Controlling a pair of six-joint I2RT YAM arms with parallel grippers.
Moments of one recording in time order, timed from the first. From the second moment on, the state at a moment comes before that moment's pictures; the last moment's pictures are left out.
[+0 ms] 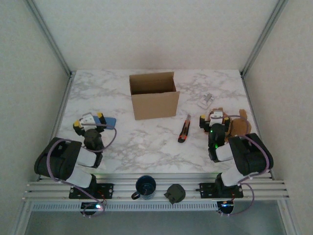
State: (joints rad) left arm -0.12 1.50 0.11 1.33 -0.58 -0.05; right arm 0.21 1.57 0.20 1.16 0.37 -0.07
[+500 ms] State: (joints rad) left arm 0.05 1.53 0.18 1.27 -0.26 -0.18; right arm 0.07 1.54 0.38 0.90 0.17 0.03
